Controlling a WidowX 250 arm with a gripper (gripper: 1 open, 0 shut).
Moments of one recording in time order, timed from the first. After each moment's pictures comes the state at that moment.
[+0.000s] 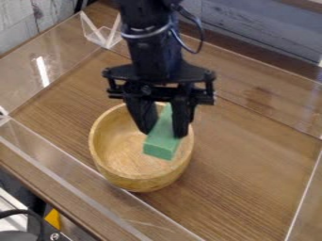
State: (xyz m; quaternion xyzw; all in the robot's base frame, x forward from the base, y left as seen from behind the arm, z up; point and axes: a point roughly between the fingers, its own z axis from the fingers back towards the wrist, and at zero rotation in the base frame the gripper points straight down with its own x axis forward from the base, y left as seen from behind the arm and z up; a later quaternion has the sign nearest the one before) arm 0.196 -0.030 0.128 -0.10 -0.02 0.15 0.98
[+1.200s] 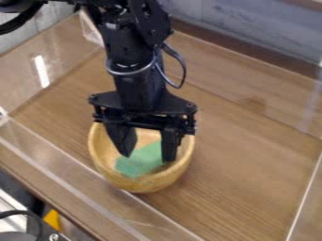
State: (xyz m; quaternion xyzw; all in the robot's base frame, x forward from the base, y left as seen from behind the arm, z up) arm 0.182 -0.021 0.099 -0.07 -0.02 0.15 0.99
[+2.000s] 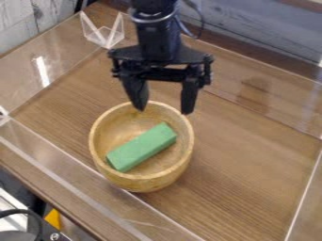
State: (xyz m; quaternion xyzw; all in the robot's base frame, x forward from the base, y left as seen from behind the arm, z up) arm 0.232 -0.014 0.121 -0.05 -0.04 0.17 0.98
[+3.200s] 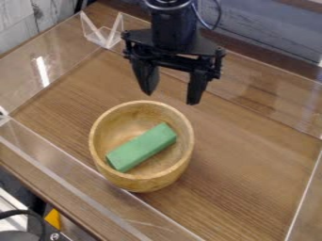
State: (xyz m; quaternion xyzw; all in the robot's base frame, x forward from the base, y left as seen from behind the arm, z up) arm 0.238 -0.018 0.134 -0.02 -0.06 0.08 0.99
